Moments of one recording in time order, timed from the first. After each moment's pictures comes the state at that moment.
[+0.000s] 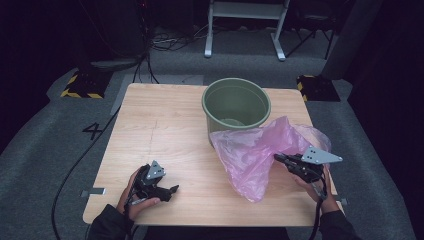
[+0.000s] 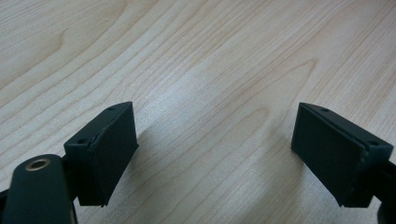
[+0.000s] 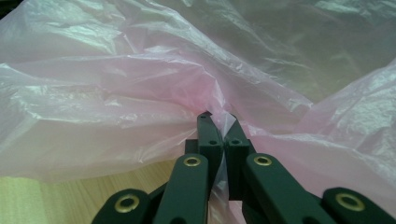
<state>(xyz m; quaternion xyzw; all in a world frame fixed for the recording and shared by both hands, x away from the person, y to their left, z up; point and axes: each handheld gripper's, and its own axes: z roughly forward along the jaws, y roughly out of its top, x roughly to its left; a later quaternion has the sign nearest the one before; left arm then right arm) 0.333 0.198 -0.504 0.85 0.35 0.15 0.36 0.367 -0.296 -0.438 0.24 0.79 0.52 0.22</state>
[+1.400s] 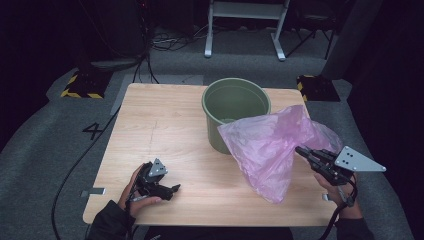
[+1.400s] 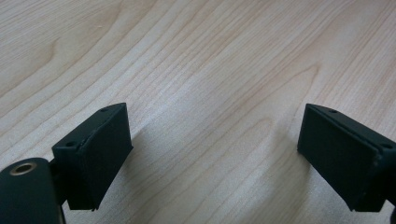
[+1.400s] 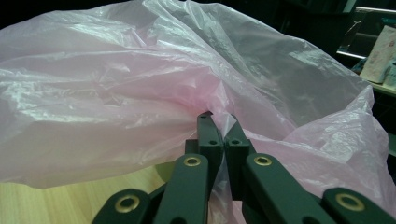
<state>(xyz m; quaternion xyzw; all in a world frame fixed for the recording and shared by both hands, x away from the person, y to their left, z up) 0.341 0.194 -0.504 0.86 0.34 0.14 0.35 0.329 -0.323 -0.368 0.20 0.73 0.58 0.30</state>
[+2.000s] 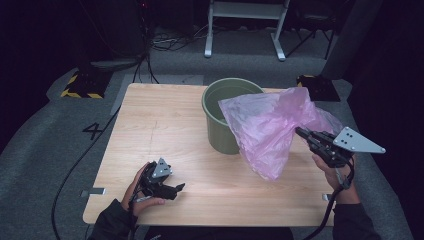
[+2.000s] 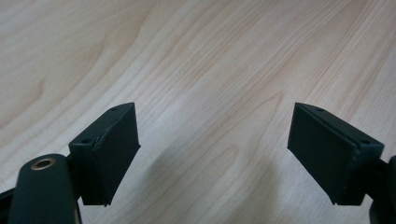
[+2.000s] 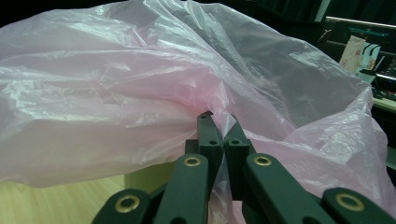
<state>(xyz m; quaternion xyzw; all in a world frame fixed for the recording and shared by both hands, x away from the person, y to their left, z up) 0.334 0.179 -0.485 0.86 0.32 0.15 0.38 0.357 -0.310 -0.336 0.22 0.71 0.57 0.33</state>
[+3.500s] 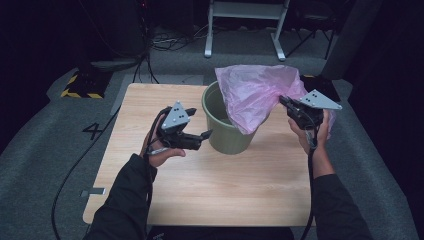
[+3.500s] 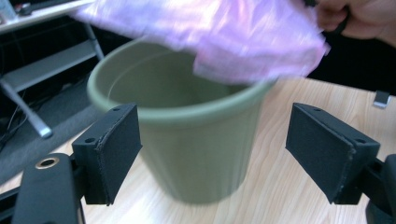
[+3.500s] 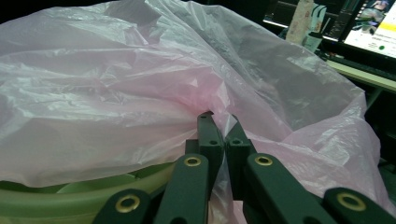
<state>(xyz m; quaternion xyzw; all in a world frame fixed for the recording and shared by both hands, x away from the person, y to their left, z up) 0.392 0.114 -0.321 0.79 0.22 0.22 0.52 0.452 -0.259 -0.326 0.32 0.72 0.49 0.38</state>
